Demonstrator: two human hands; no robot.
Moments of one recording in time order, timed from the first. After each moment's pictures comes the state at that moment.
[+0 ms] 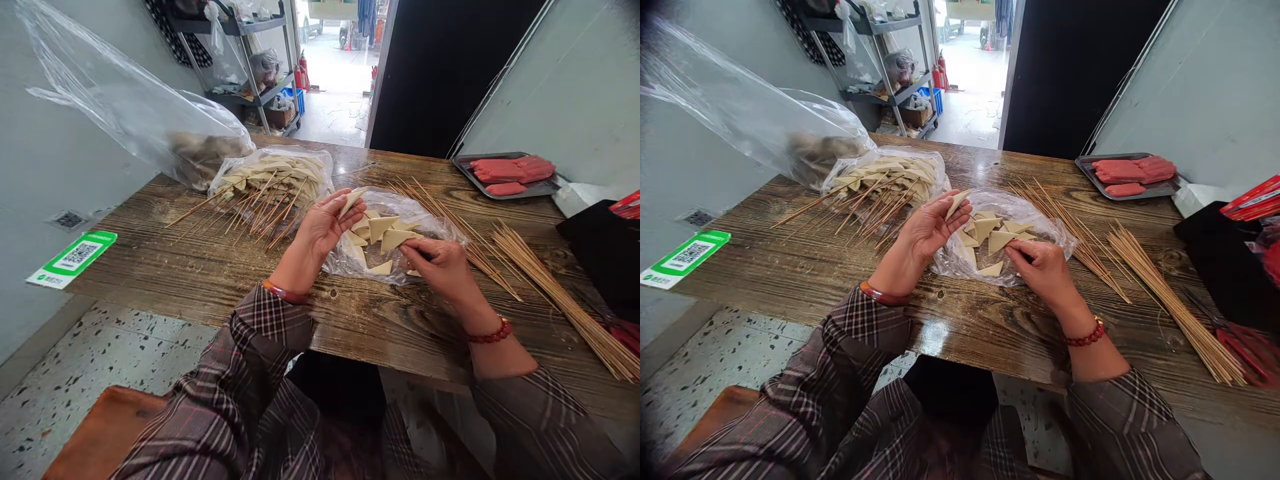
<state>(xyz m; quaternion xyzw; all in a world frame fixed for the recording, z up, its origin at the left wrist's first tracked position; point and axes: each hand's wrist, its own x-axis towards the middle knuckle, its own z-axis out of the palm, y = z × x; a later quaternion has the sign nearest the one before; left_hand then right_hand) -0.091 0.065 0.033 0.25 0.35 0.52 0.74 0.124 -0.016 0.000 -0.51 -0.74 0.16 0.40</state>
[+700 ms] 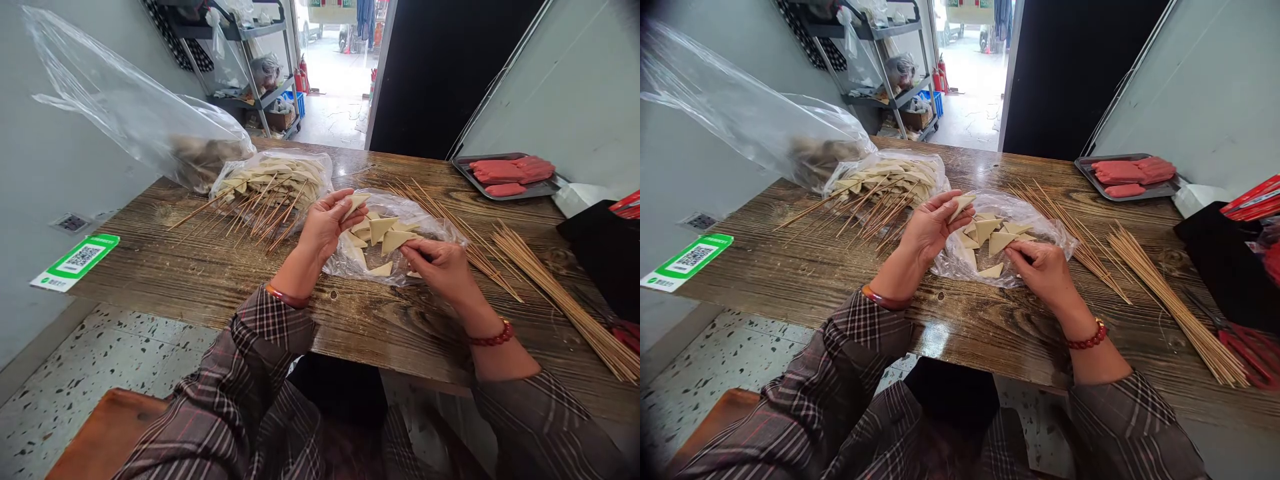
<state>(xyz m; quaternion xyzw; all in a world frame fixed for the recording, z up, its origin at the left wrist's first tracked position) -0.086 0.062 0.030 0.29 0.35 0.54 0.70 0.124 -0.017 0.000 -0.53 -0.73 0.18 0.40</state>
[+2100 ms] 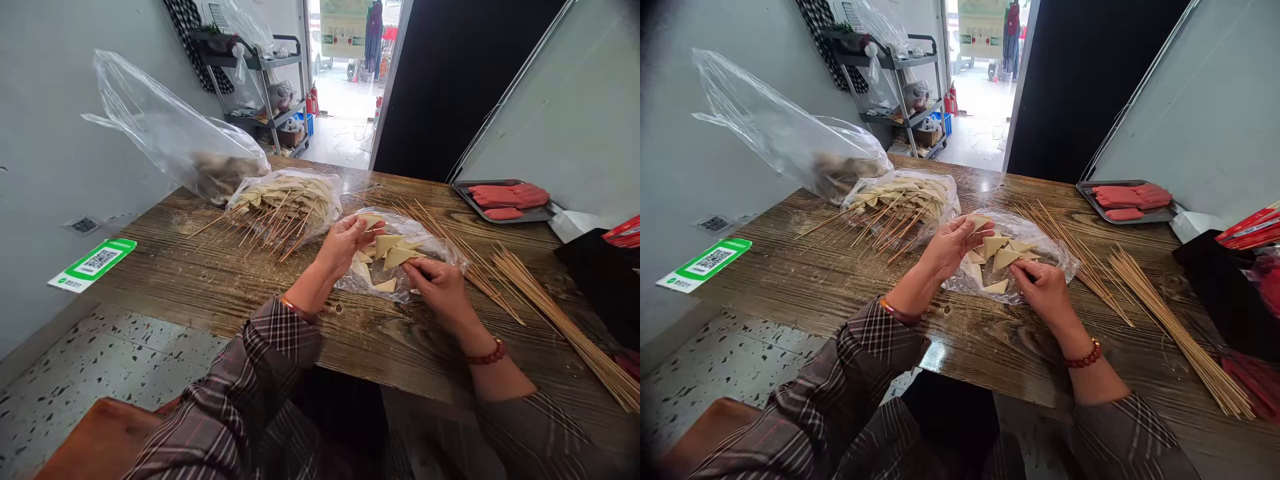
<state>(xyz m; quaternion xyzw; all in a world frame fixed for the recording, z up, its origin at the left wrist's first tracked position) -0.080 0.055 0.022 0.37 0.28 0.52 0.72 0.119 -0.014 -0.017 -0.54 -0.70 0.18 0.43</state>
